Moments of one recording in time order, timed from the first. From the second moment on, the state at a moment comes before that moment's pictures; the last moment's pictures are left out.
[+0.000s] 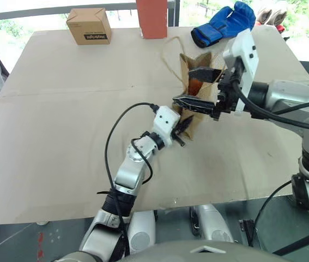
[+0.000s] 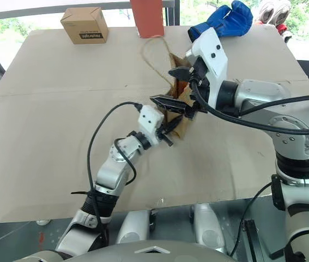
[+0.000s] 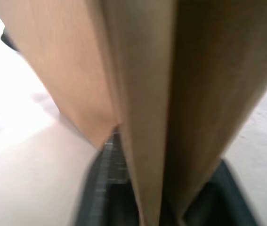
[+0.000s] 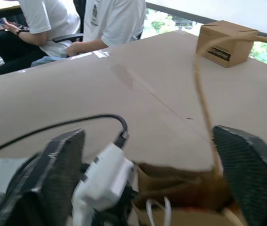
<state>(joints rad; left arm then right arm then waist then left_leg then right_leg) -0.32 0.18 -0.19 -0.03 -0.13 0.10 -0.51 -0.79 -0.59 -0.01 -0.51 0.92 1.09 0.46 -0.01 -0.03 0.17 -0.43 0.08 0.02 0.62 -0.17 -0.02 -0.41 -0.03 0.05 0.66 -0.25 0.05</state>
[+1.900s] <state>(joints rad) 0.07 0.66 0.24 -0.41 -0.60 0.30 -0.78 -0.51 -0.54 0.20 -0.41 0.47 0.66 0.69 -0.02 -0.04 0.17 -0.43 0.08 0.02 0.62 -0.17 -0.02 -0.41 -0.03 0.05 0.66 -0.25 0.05</state>
